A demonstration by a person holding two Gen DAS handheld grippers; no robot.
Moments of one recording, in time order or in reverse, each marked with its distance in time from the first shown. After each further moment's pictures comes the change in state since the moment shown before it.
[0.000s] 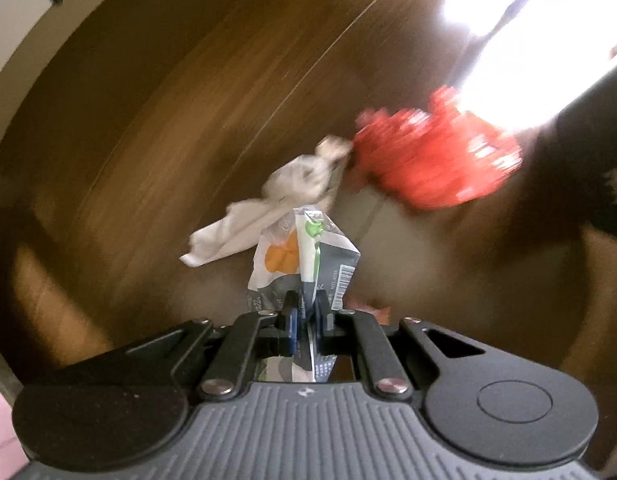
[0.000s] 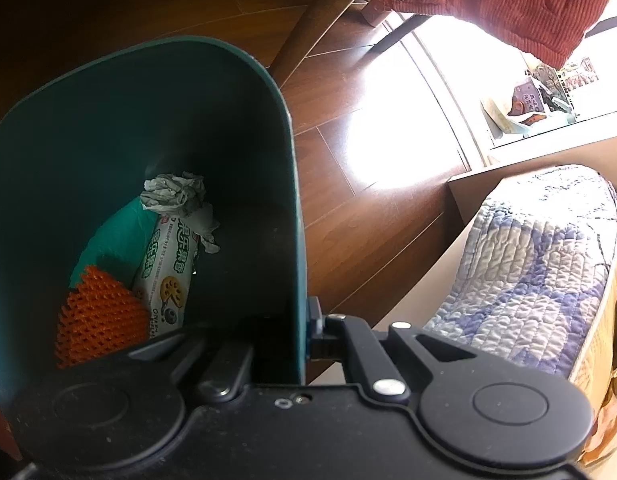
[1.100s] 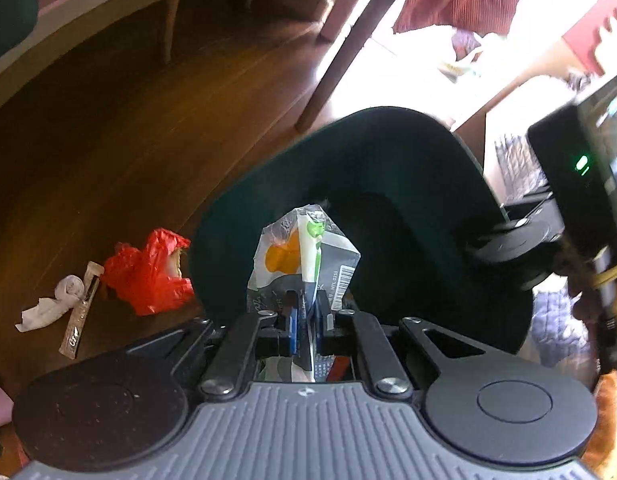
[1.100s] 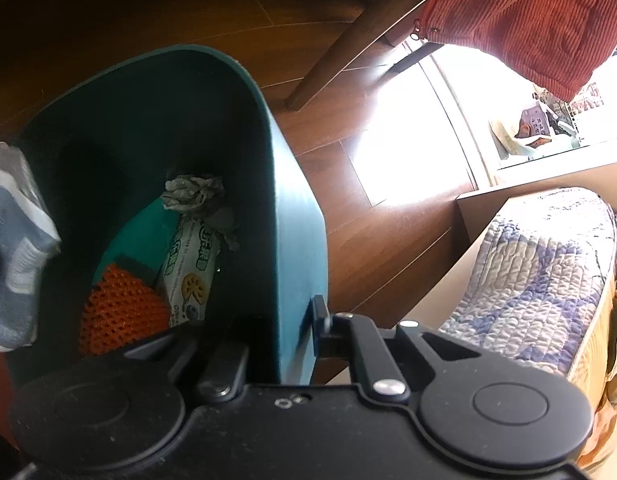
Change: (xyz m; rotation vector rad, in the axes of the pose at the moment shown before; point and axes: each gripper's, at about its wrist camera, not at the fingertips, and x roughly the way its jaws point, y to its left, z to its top) left arm -0.145 -0.203 0.037 -0.001 -0.228 -0.304; right arm -0.021 0.027 -0.006 -0.056 -0.034 -0.004
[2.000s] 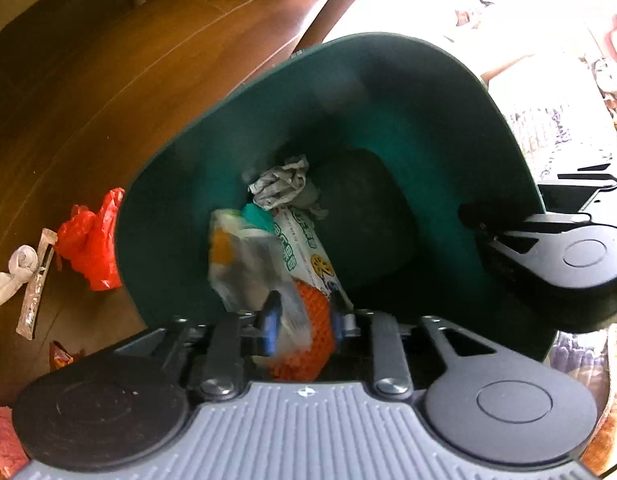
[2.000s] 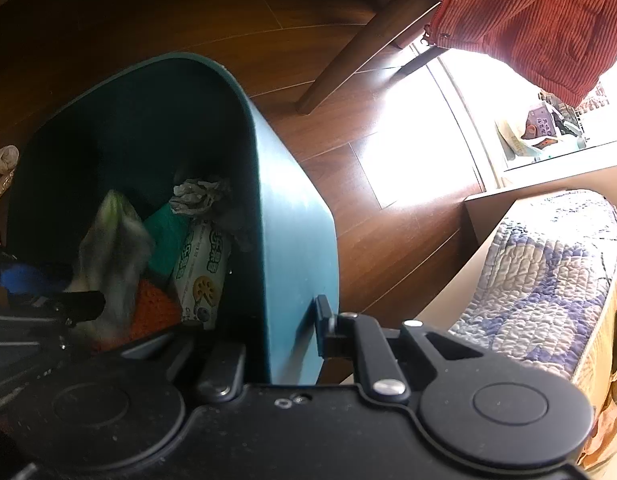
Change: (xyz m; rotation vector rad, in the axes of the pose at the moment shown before) left arm 0.052 -0.003 0.007 -0.039 0.122 -0.065; right arm 0.000 0.000 0.000 -0.001 -0.007 0.021
